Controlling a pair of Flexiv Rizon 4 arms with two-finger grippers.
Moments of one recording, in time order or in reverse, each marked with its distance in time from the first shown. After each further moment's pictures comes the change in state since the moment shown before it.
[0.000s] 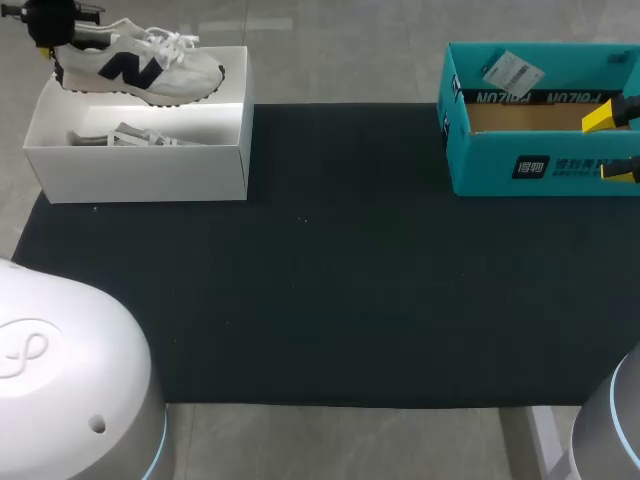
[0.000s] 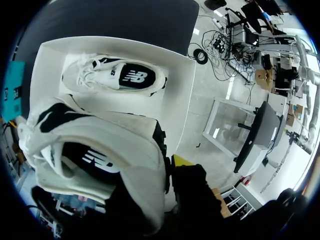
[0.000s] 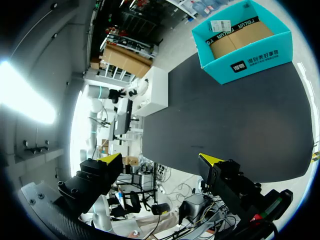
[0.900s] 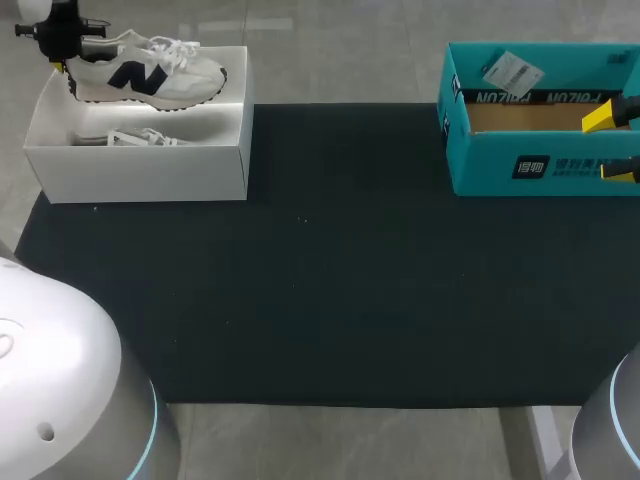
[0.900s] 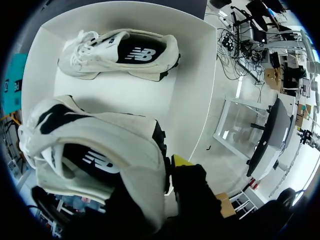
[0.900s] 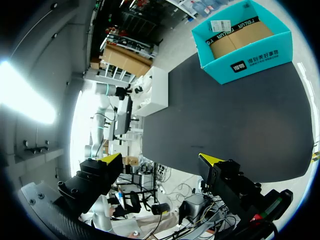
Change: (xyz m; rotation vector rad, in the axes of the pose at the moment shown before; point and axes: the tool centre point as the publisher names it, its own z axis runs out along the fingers) left arm -0.015 0.027 0.068 0.036 -0.081 0.005; right arm 0.000 0.000 0.000 0.000 0.000 0.000
